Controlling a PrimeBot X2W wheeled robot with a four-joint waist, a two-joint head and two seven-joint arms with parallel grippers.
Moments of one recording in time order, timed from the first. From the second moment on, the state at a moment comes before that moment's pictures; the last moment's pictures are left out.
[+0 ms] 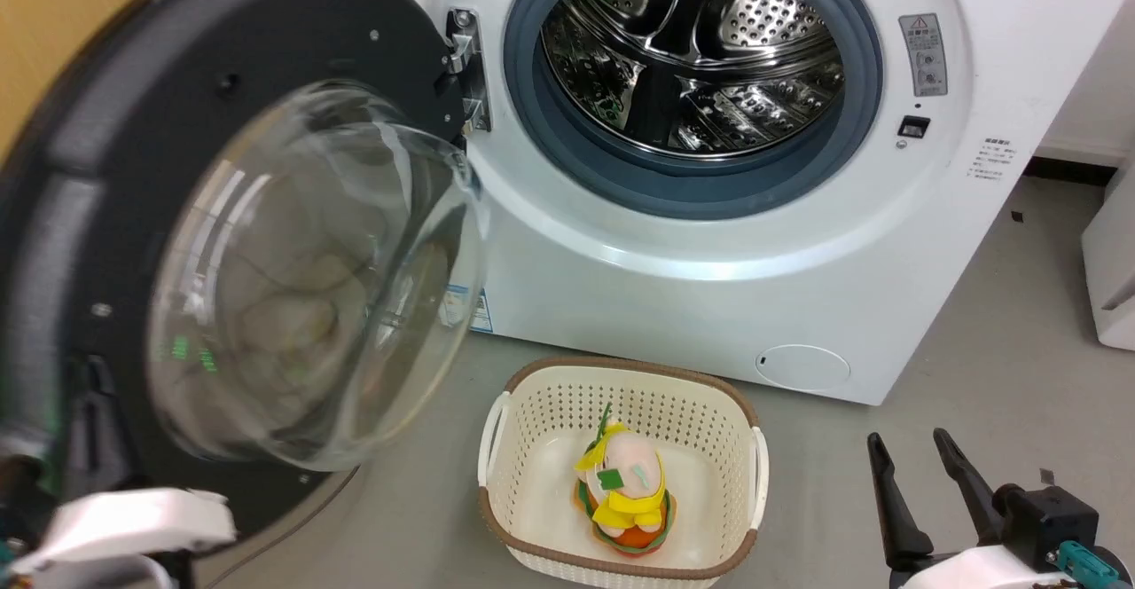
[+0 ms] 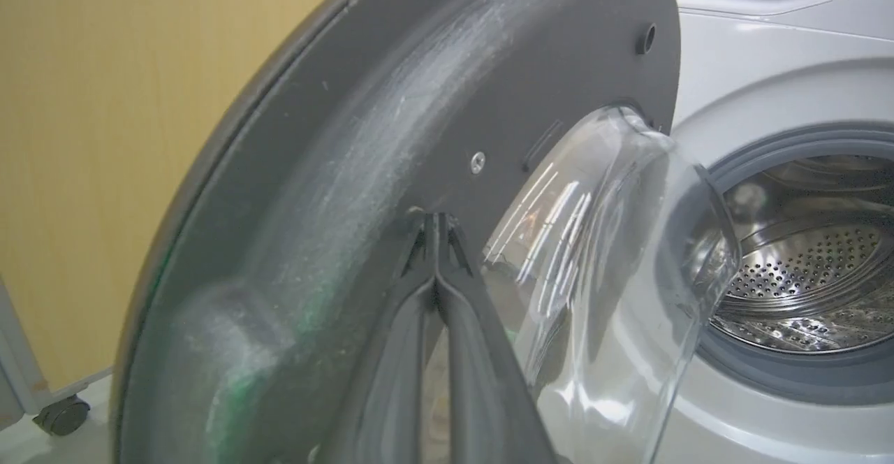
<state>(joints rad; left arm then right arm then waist) 0.02 0.27 0.07 -0.08 -0.42 0.30 -0.21 0.06 -0.05 -0.03 0.10 0.14 0.13 -0.11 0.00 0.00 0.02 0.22</state>
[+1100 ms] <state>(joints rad) 0.24 0.18 0.00 -0.03 -0.34 0.26 -0.22 0.07 -0.05 -0.02 0.02 0.12 0.13 -0.09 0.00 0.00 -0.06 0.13</state>
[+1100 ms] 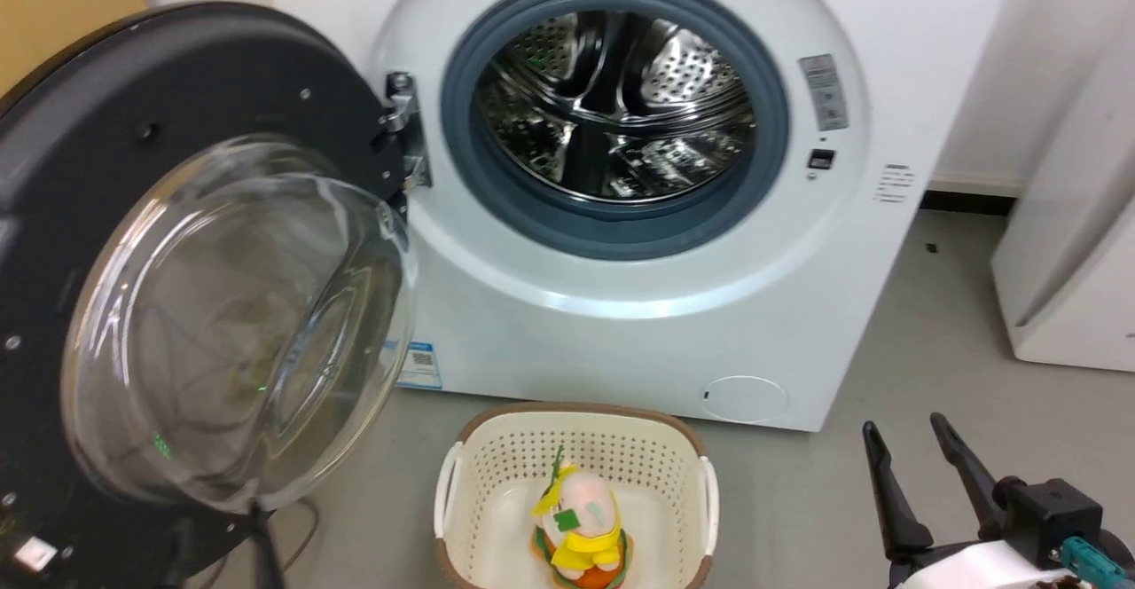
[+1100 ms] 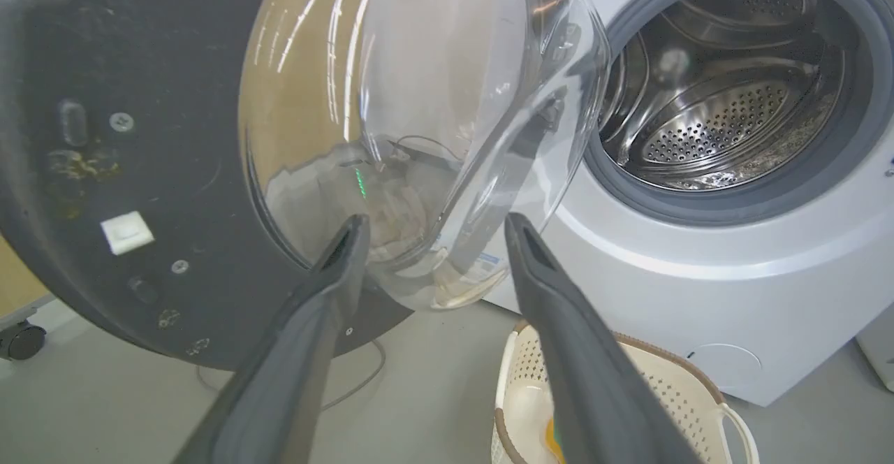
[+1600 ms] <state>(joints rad) 0.16 0.18 -0.17 0.05 -0.25 0.18 -0.21 0.10 -0.05 0.01 -0.06 0.05 0.13 -0.03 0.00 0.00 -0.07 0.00</state>
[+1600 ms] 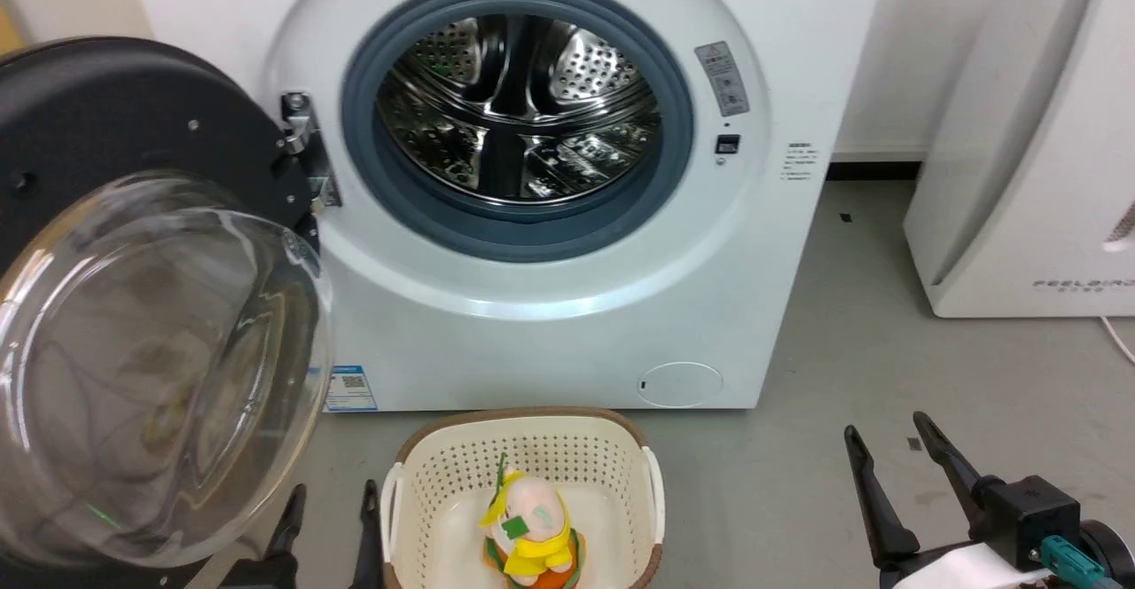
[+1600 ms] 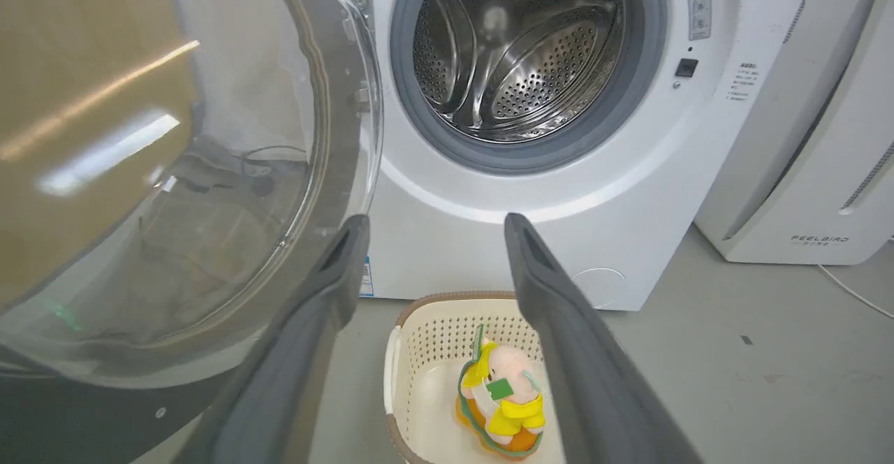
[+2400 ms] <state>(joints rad) 0.10 0.21 -0.19 0.07 -0.23 0.17 -0.21 0.12 -0.05 0.01 -0.05 0.09 0.13 -0.04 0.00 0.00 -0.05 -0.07</state>
